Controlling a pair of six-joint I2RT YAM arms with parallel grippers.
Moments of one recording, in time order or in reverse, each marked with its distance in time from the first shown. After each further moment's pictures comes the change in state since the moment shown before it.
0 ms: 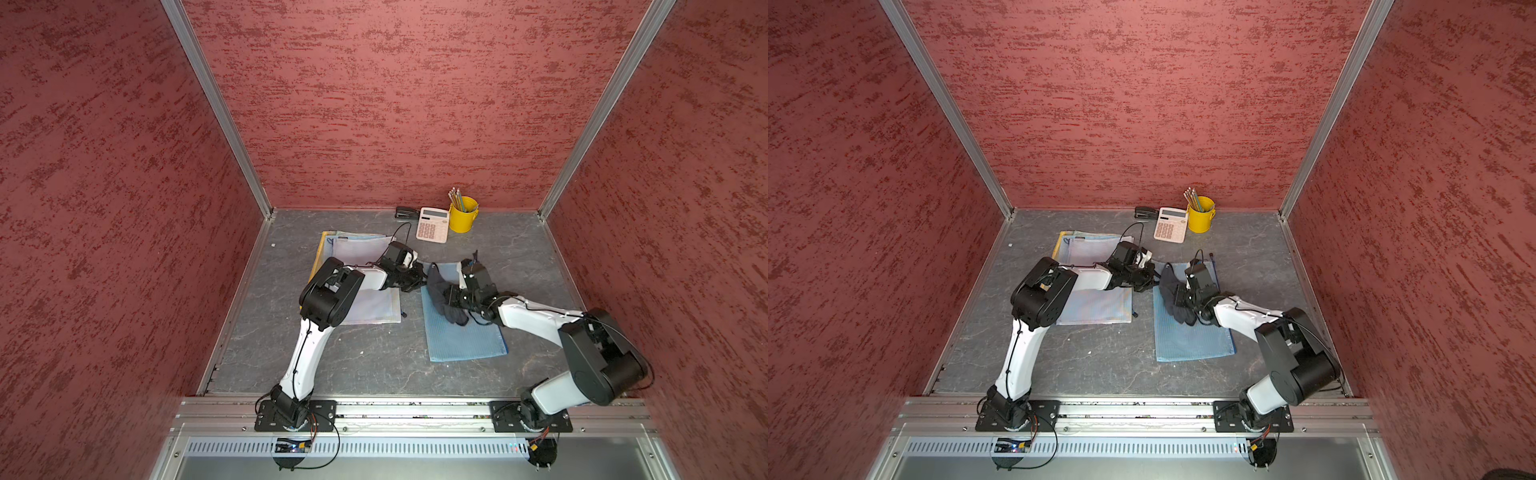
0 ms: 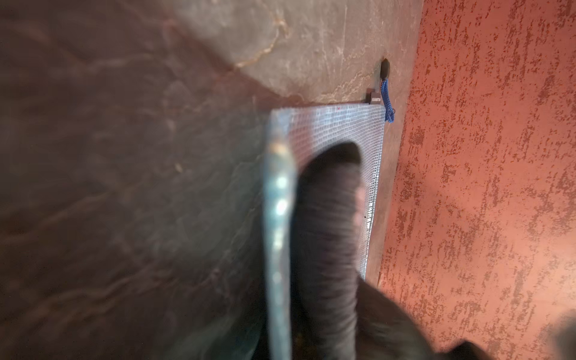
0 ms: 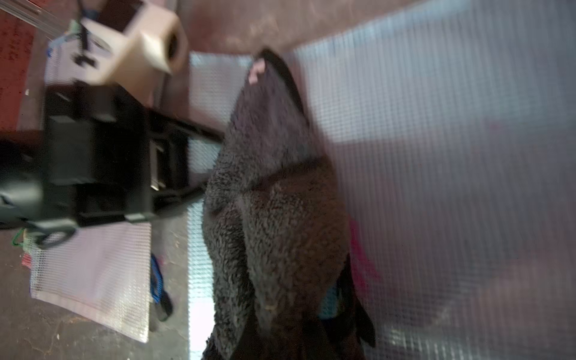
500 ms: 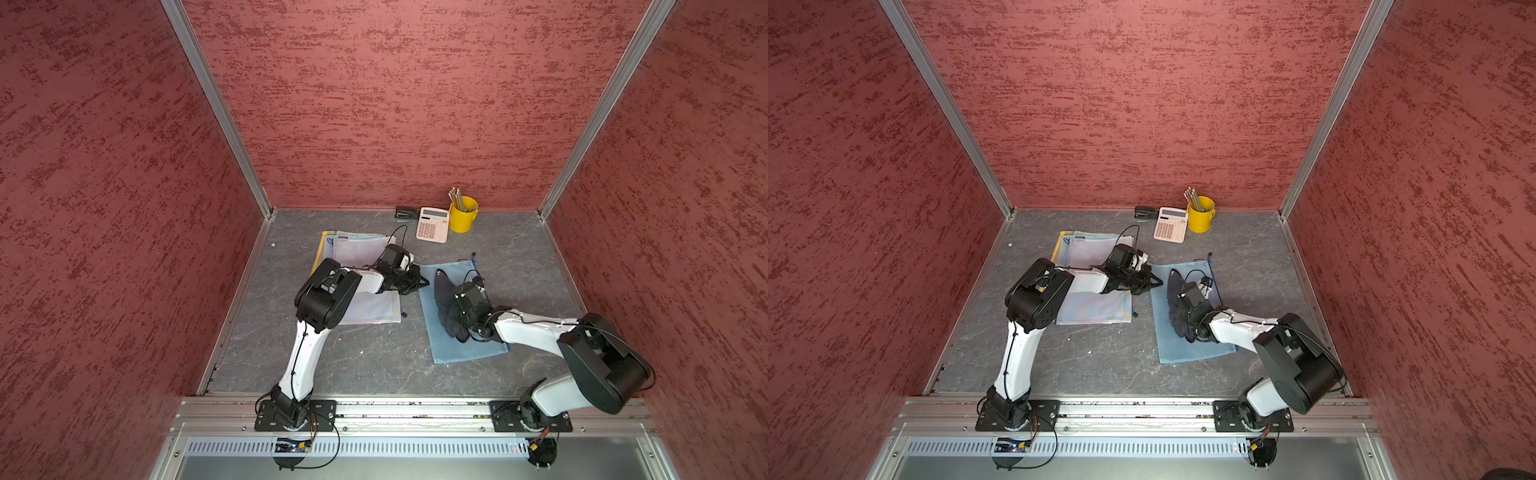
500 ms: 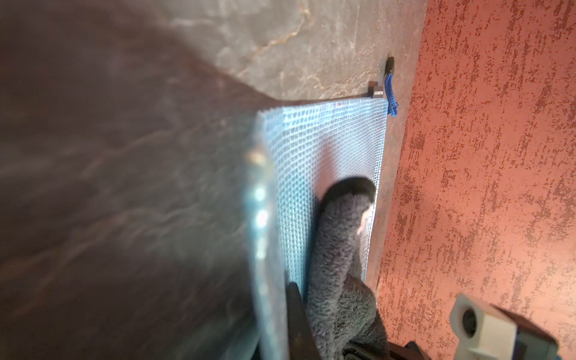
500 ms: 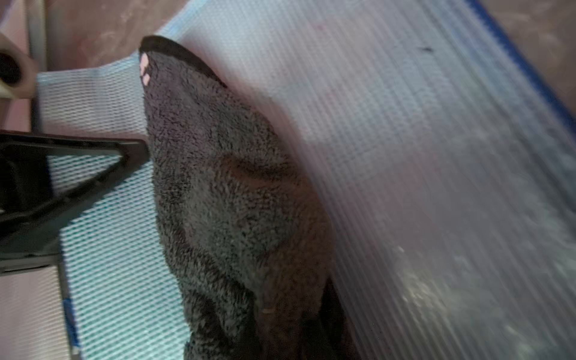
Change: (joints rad) left arm 0.015 -0.053 -0.097 0.037 -0.009 -0.027; right arm 0.177 -0.057 -0.072 -0.156 0.364 0.336
